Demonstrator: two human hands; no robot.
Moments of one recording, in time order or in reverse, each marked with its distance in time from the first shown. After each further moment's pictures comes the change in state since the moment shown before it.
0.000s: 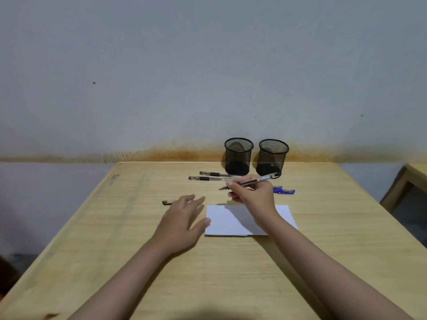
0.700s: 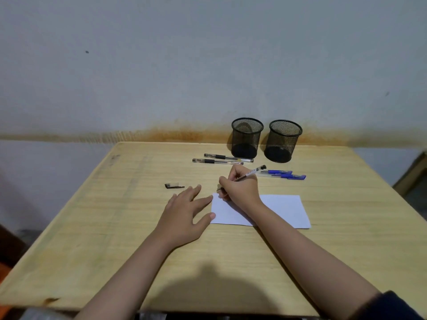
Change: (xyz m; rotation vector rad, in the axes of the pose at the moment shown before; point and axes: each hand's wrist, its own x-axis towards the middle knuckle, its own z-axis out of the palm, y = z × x) left_hand -0.010 -0.010 0.013 0.105 -0.116 -0.034; right_hand 0.016 0.044 0.039 -0.197 -0.063 0.029
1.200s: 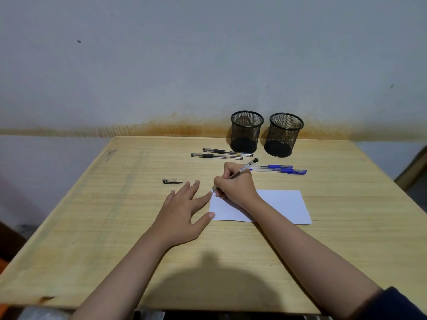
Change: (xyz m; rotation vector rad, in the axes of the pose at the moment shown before) left_hand -0.004 0.005 -0.005 0.051 -0.074 0.023; right_hand 0.004 0.003 0.003 -0.110 -0.110 -0.031
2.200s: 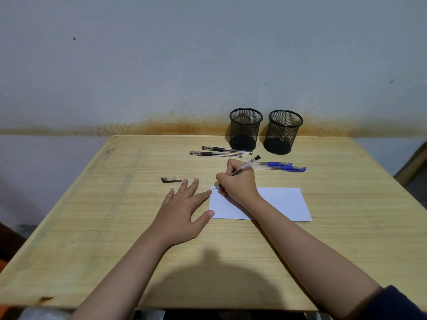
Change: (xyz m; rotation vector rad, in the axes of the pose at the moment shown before) left_hand -0.001 0.002 -0.001 -0.028 -0.003 0.000; right_hand 0.002 0.004 0.000 -0.015 0.096 0.014
